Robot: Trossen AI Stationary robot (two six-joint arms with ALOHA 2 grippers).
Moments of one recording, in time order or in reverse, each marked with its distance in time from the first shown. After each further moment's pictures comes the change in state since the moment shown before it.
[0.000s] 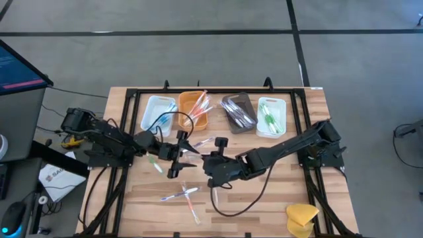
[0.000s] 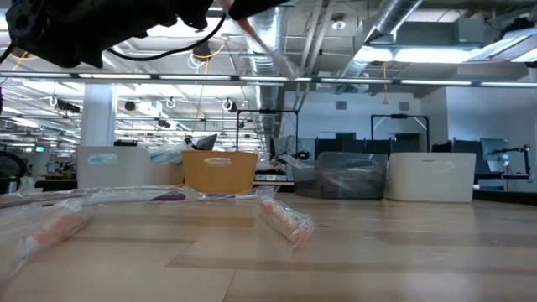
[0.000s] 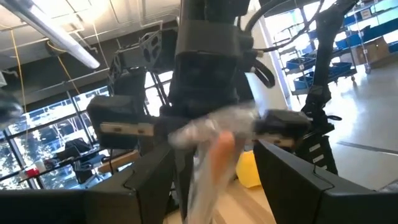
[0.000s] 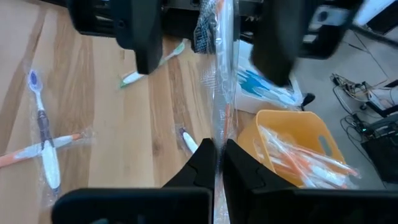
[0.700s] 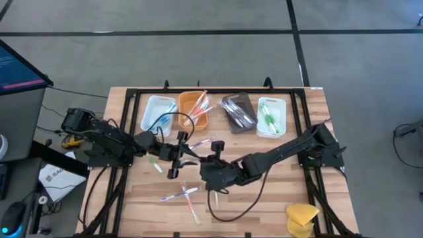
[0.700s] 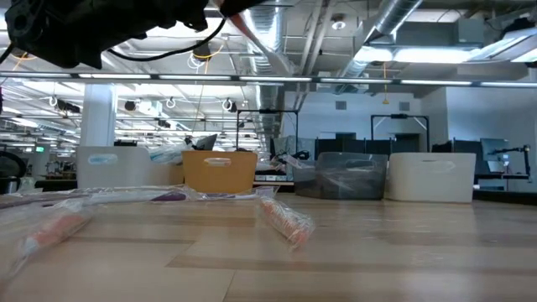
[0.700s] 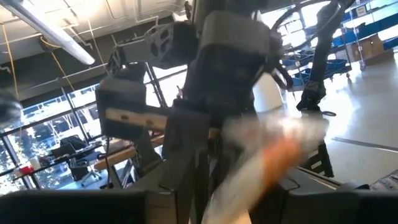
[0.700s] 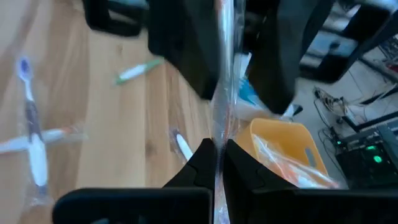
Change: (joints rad) left arm 0.000 0.004 -0.001 -0.017 0.006 0.000; right arm 0.022 0.062 0.056 -0.006 0.069 -0.088
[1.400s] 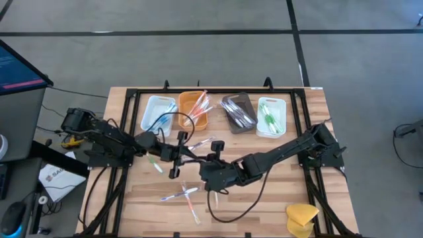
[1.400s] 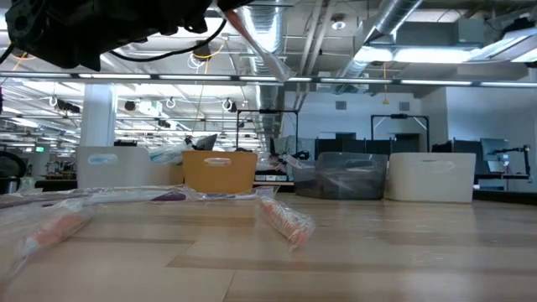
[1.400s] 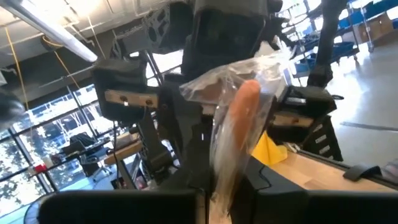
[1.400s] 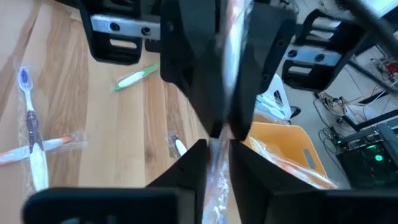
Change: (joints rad) left arm 0.000 0.000 -0.002 -0.031 -0.012 0.061; right arm 0.005 0.000 0.021 0.002 0.008 0.014
